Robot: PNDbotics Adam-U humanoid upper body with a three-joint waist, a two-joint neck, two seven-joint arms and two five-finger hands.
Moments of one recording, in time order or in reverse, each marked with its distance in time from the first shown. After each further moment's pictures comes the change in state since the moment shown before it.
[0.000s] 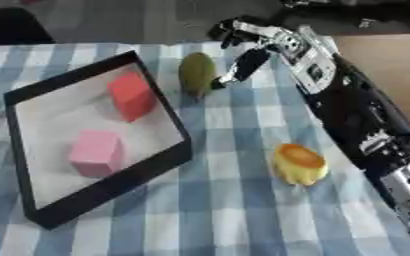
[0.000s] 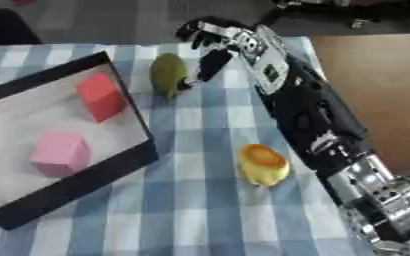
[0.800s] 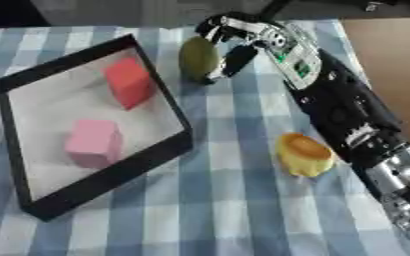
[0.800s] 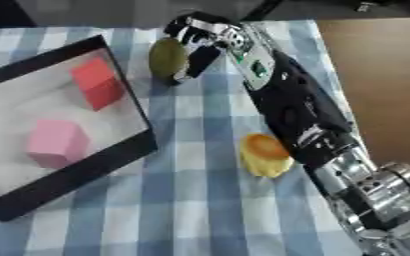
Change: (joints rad) left arm -0.013 -0.014 -0.001 -0.015 0.003 0.001 -0.003; right arm 0.002 0.009 -0.007 0.020 0.022 0.002 -0.029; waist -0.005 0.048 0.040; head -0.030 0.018
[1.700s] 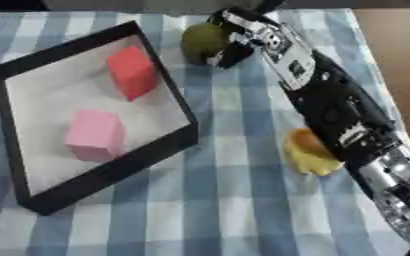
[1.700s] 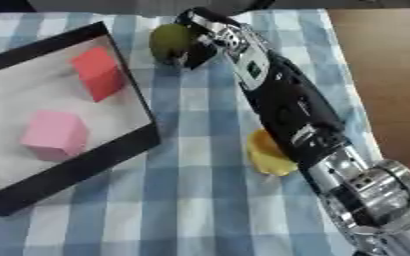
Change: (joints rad) left arm -0.004 0.000 0.000 -0.003 0.006 0.000 -0.001; right arm 0.007 -0.002 -0.008 0.008 0.025 0.028 -0.158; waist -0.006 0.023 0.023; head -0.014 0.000
